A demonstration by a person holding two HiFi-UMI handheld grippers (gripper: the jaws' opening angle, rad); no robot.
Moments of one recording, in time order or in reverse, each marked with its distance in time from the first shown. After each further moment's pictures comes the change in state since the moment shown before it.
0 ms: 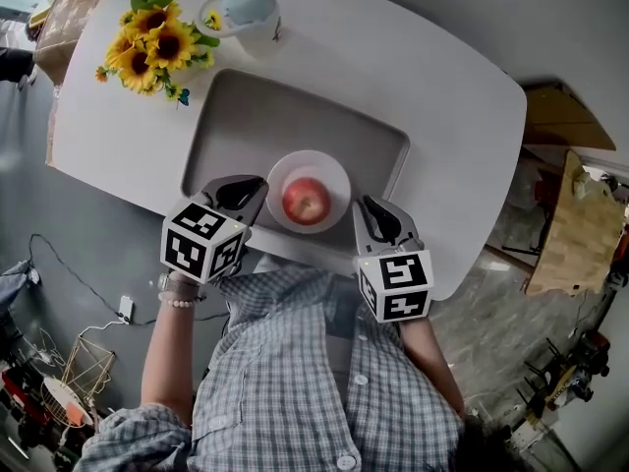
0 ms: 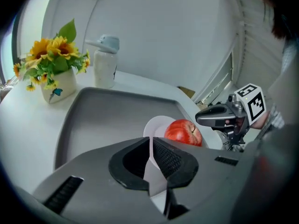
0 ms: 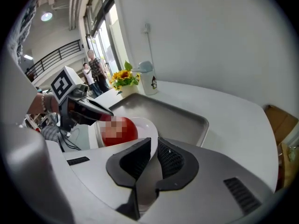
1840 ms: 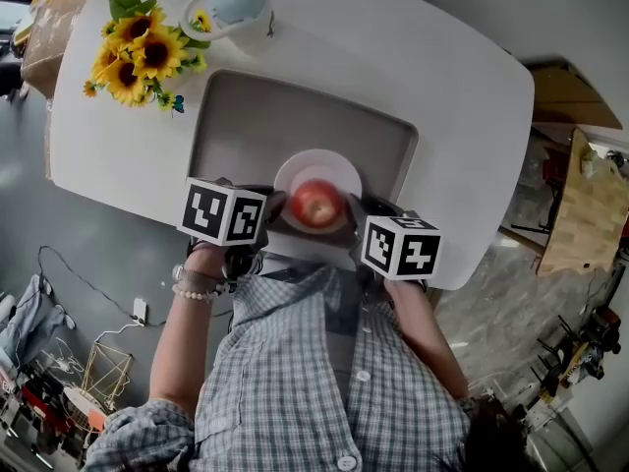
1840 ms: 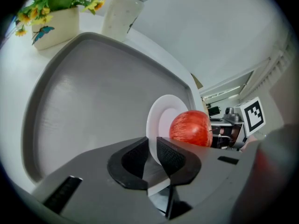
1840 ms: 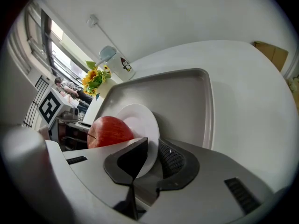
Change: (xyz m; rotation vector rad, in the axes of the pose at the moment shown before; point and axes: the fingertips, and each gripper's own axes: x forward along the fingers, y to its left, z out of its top) left arm 0.035 -0.001 -0.039 -0.320 0.342 -0.119; right arm 0.043 0.005 -0.043 0.518 0.251 0.032
